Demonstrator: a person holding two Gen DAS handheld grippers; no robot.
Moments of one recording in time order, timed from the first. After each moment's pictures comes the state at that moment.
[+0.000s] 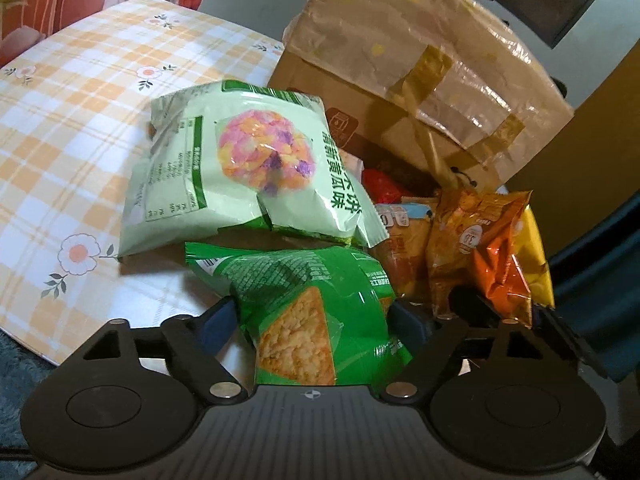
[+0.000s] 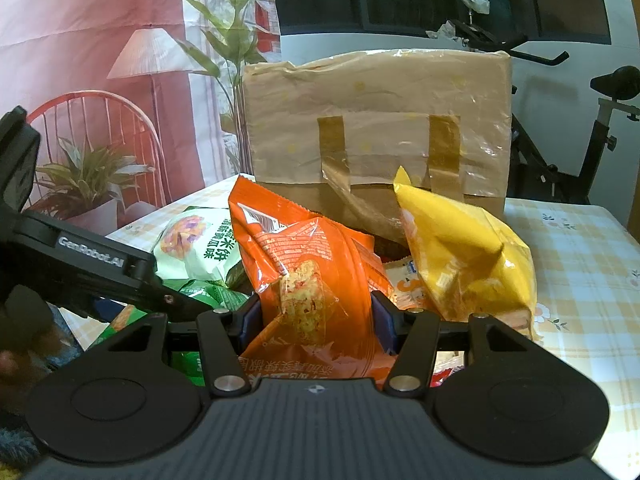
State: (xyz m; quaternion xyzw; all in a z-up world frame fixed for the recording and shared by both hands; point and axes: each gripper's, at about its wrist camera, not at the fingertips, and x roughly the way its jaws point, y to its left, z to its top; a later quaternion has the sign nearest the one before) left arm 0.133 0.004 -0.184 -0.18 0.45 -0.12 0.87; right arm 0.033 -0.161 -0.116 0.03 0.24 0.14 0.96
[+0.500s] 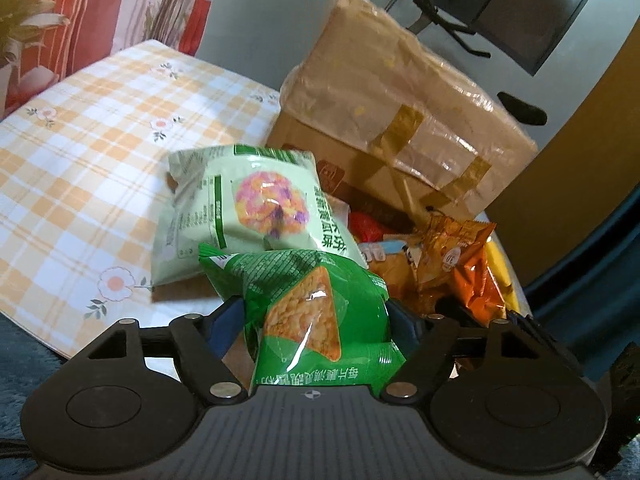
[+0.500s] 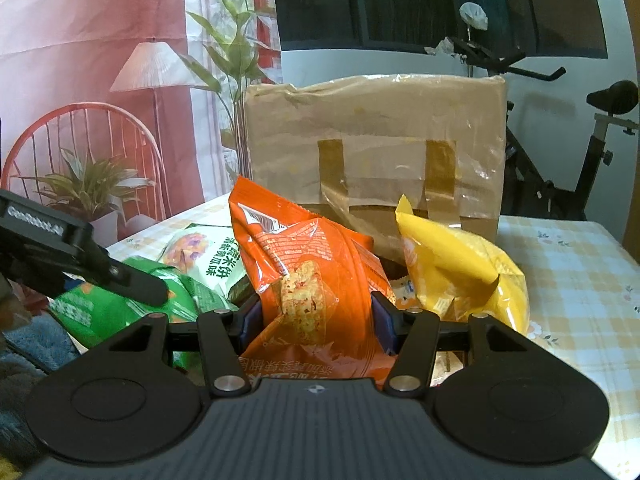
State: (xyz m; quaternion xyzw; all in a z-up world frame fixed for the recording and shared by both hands) left arm 0.098 0.023 -0.143 -0.18 0.39 -0.12 0.89; right arm 0.025 -0.160 -0.107 0.03 0.22 0.14 0.97
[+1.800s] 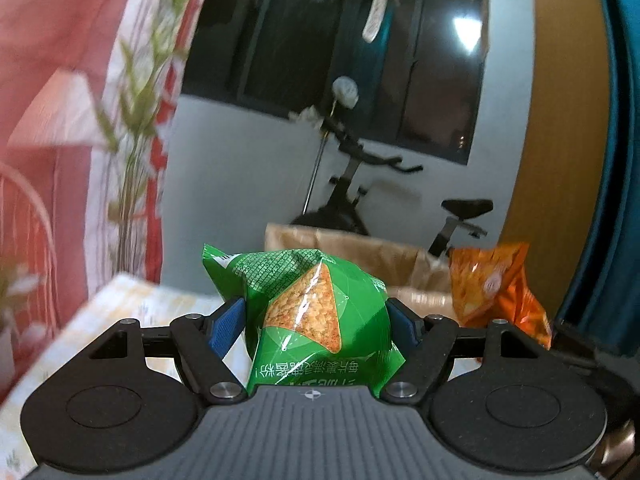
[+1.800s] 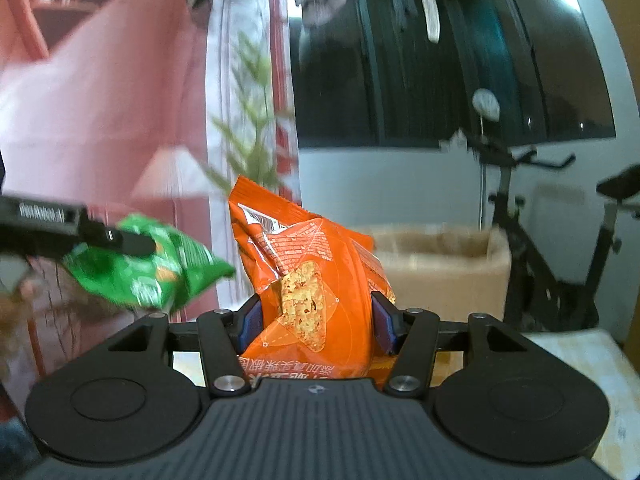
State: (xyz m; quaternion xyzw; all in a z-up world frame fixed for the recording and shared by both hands) left arm 0.117 0.017 -0.004 -0.06 0.14 -0.15 0.98; right arm 0.040 -0.176 -0.003 0.04 0.06 0.16 0.98
